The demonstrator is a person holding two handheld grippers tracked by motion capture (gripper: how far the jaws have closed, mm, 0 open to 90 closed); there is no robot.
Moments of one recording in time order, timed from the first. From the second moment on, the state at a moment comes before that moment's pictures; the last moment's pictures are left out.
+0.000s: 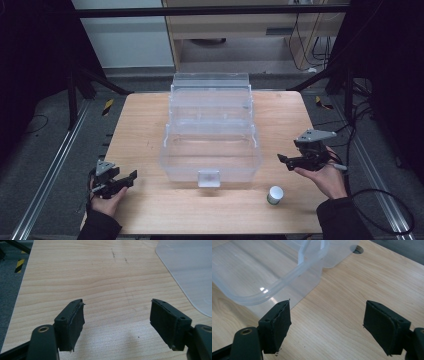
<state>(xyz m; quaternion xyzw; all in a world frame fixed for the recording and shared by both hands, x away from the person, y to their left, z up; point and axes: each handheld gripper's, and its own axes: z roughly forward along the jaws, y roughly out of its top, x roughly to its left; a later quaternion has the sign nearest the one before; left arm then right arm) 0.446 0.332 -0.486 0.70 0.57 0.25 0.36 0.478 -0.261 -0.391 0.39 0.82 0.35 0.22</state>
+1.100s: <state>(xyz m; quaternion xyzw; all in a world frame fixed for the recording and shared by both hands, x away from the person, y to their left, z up) 0.447 0.330 -0.487 0.70 0.56 0.25 0.36 0.479 -0.220 -0.358 0.25 0.93 0.23 0.15</state>
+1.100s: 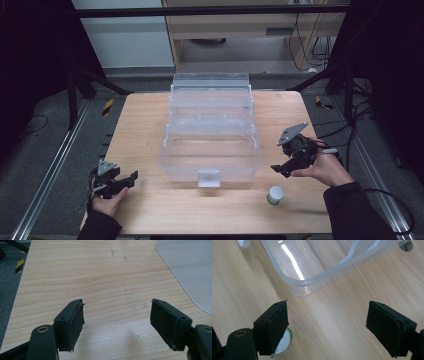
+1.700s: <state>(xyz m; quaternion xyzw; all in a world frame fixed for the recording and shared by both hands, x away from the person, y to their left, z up) 0.447 0.330 -0.487 0.71 0.56 0.24 0.36 0.468 -0.206 -0.362 0.17 0.97 0.18 0.10</state>
